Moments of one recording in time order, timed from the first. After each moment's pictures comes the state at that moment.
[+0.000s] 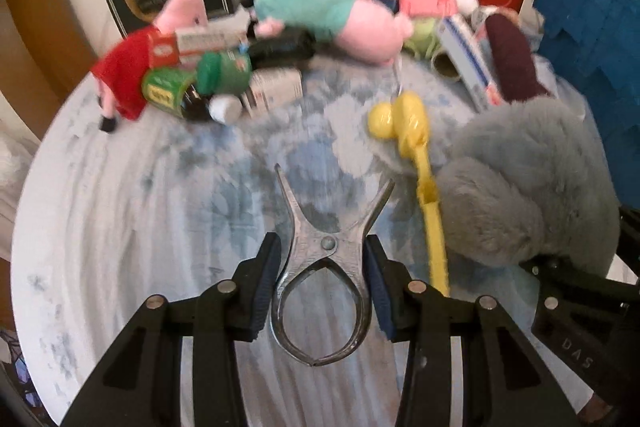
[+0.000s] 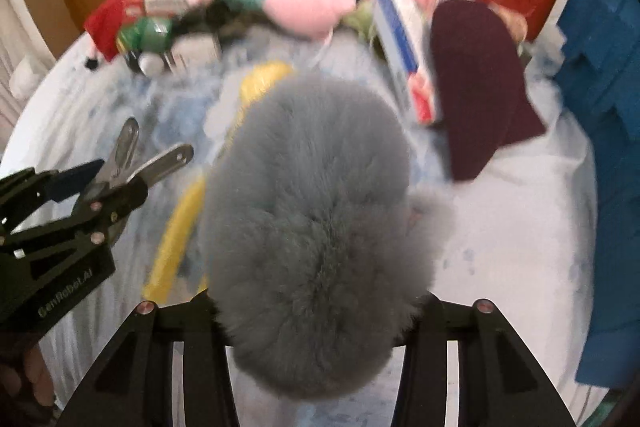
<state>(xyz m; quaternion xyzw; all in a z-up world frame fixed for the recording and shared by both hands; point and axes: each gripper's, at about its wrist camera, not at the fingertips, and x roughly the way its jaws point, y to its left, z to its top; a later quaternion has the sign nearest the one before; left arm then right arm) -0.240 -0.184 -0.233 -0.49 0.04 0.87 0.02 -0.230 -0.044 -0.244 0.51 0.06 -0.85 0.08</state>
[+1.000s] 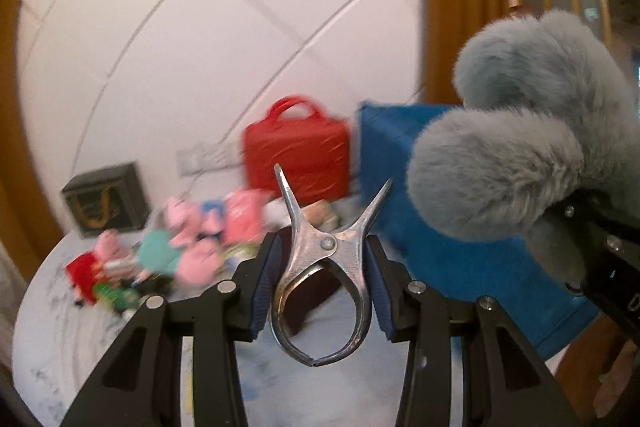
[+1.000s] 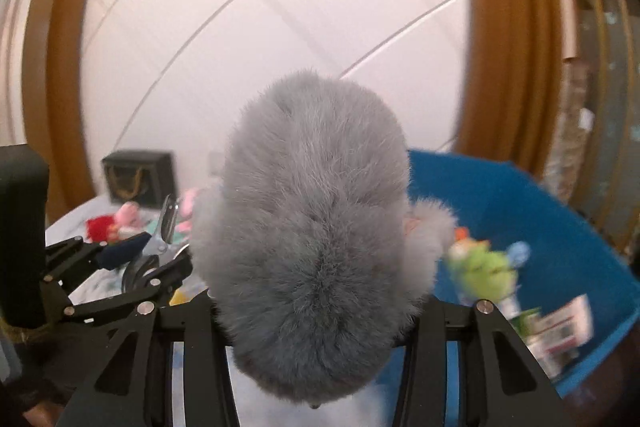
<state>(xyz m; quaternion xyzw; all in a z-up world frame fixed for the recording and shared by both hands) -0.151 0.053 0.003 -0.24 0.05 0.96 0.17 -0.100 0.189 0.020 0.20 0.03 -0.98 -0.04</state>
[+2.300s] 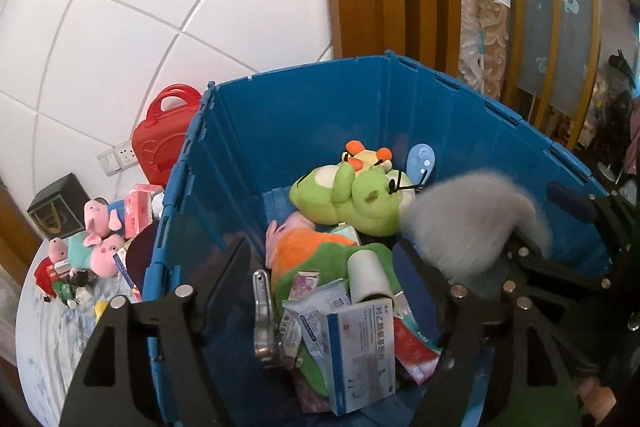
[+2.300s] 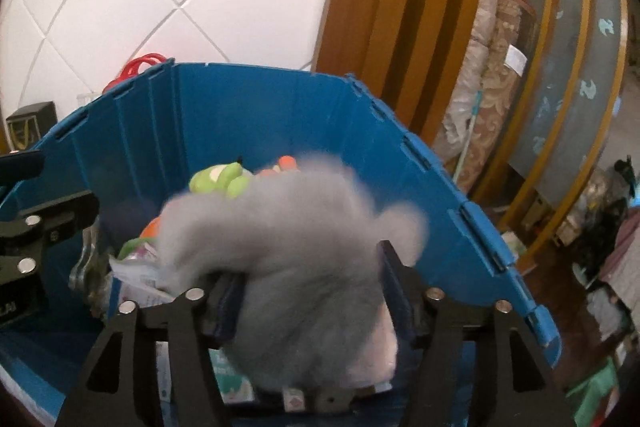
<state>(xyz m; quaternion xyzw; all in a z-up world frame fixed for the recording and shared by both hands) -0.133 0.366 -0.004 -0.32 0.11 0.93 0.16 -0.100 0.505 -0.041 0.31 0.06 -0.94 -0.14</state>
